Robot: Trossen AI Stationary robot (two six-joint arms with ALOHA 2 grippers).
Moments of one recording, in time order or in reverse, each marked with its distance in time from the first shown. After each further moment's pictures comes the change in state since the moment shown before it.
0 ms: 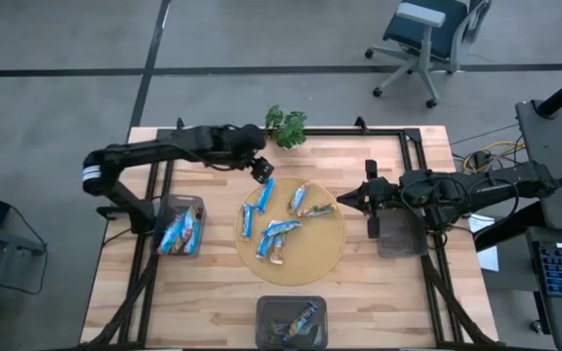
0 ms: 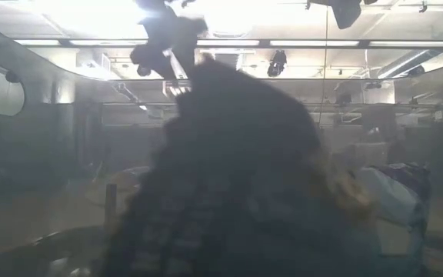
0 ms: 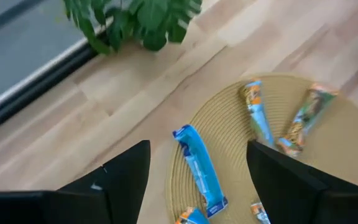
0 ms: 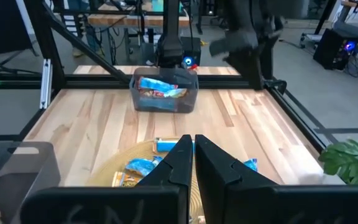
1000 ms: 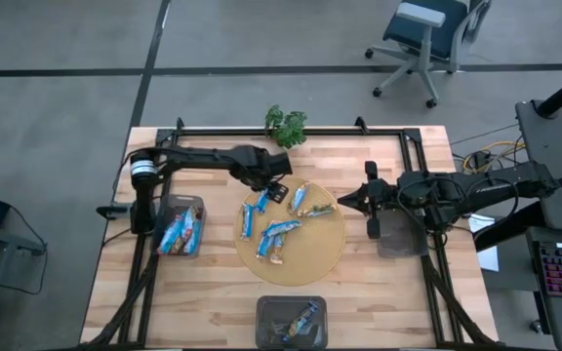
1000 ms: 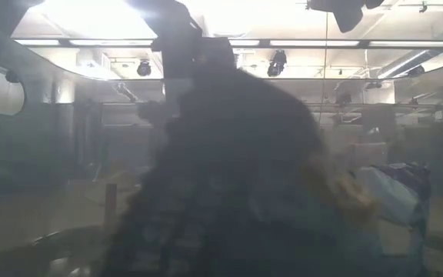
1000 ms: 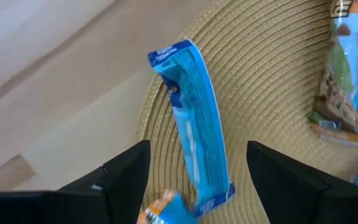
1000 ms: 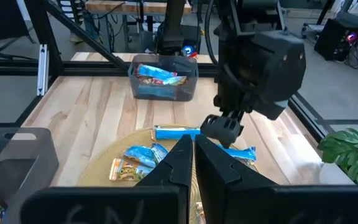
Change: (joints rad) left arm -0.009 0.368 -0.009 -0.003 0.142 -0.203; right arm 0.000 0.001 0.000 -0.050 0.000 0.000
